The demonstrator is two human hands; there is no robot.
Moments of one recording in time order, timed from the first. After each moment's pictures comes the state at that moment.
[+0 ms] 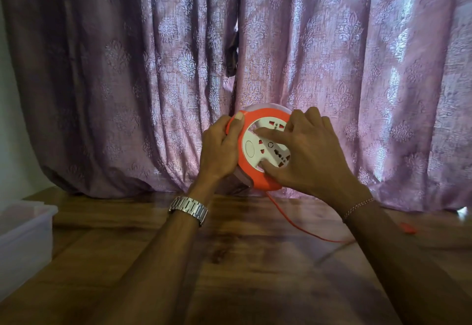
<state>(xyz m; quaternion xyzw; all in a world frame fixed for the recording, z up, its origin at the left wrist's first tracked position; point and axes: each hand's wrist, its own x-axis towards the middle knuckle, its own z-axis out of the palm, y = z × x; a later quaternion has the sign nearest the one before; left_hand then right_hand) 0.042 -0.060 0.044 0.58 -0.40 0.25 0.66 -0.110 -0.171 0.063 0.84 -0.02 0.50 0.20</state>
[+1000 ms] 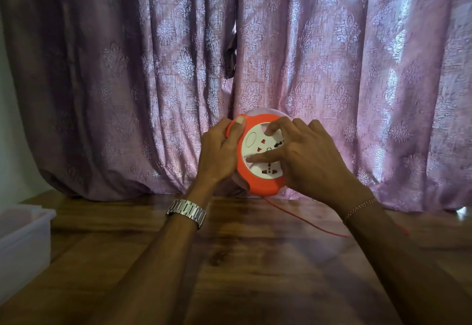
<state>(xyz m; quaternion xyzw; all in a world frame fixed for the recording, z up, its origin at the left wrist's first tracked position) 0.046 -0.061 0.042 0.59 -0.41 0.25 0.64 -0.116 -0.171 0.069 0.87 0.03 0.42 0.27</state>
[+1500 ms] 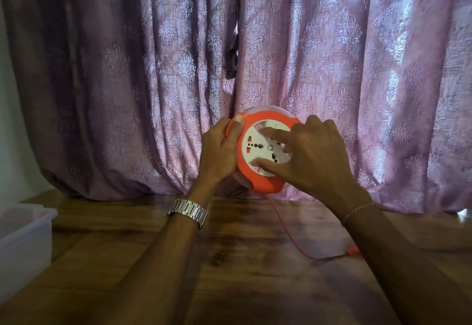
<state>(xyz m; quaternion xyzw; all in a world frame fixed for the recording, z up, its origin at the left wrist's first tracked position) 0.044 -0.059 0.044 0.57 -0.42 0.23 0.67 -0.109 -0.170 0.064 0.83 -0.06 0.52 0.21</state>
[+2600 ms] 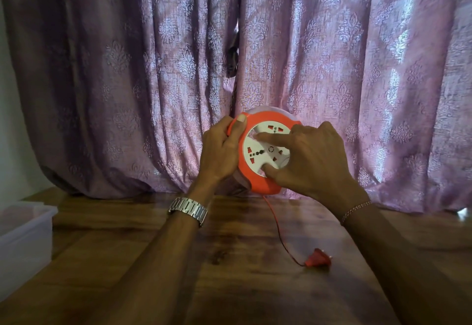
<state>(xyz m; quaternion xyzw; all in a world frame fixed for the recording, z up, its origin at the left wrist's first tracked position) 0.046 -0.060 0.044 0.58 -0.42 0.25 0.65 -0.107 -0.171 0.059 0.83 -0.03 0.52 0.19</state>
